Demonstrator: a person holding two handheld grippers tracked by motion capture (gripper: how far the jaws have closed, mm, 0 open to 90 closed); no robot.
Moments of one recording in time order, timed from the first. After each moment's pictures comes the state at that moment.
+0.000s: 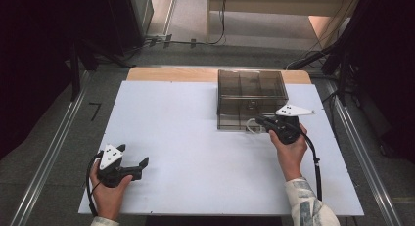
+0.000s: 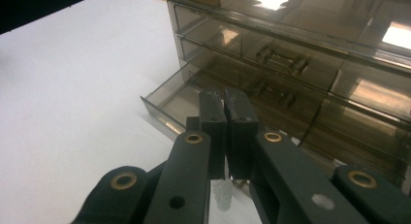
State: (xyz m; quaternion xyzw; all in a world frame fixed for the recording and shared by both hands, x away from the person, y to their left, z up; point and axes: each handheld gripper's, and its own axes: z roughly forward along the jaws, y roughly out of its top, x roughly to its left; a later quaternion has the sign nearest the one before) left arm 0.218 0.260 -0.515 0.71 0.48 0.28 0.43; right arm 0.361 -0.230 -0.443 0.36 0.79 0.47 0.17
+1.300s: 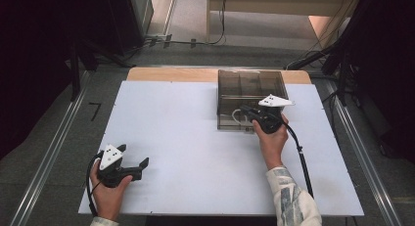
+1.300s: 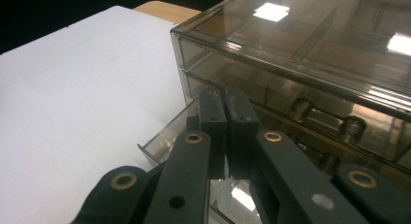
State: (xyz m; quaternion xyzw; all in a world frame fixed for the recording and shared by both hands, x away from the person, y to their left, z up) left arm 0.218 0.260 -0.515 0.72 0.48 0.28 0.43; right arm 0.393 -0.188 -0.453 0.35 0.78 0.49 0.17
